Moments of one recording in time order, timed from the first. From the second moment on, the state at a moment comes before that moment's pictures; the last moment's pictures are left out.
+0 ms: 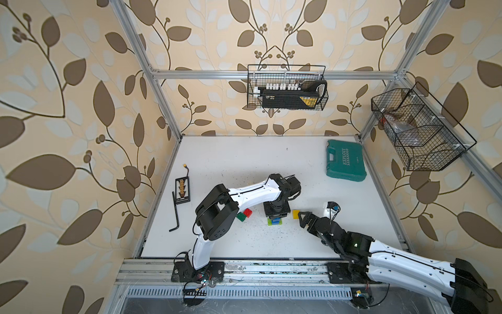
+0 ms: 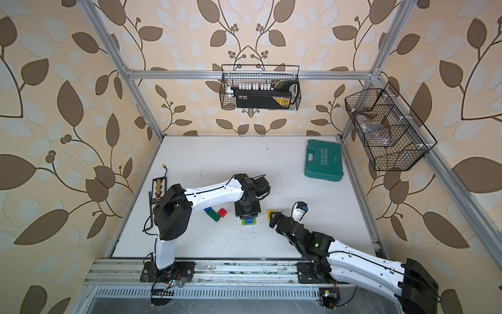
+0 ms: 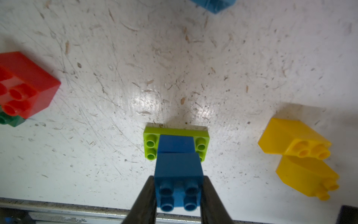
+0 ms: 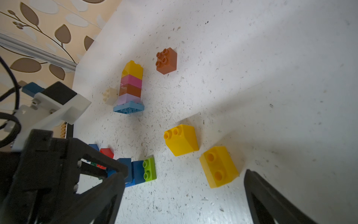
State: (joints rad) left arm -1.00 1.99 1.55 -1.11 0.07 -1.15; right arm 0.97 0.75 0.26 -0.25 0.50 1.25
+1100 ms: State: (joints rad) left arm -1.02 1.94 1.46 -1.02 0.07 -1.13; right arm 0.97 0.79 0.26 -0.25 0.50 1.25
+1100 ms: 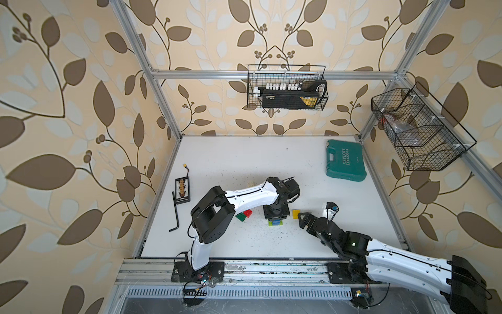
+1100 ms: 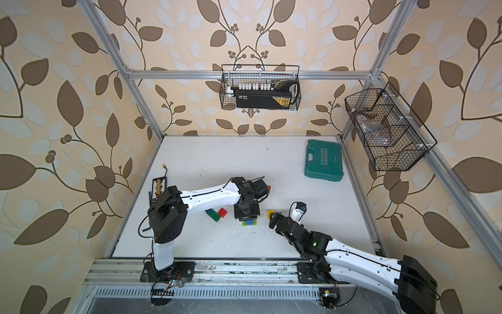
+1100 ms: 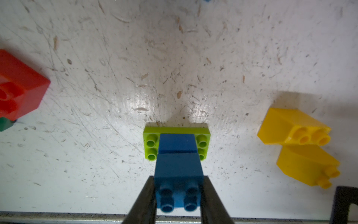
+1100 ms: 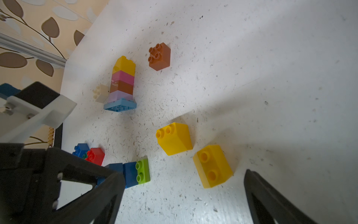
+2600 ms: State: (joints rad) left arm -0.98 1.91 1.39 -0.94 0.14 -1.09; right arm 0.96 0.81 0.28 -0.25 0.50 1.25
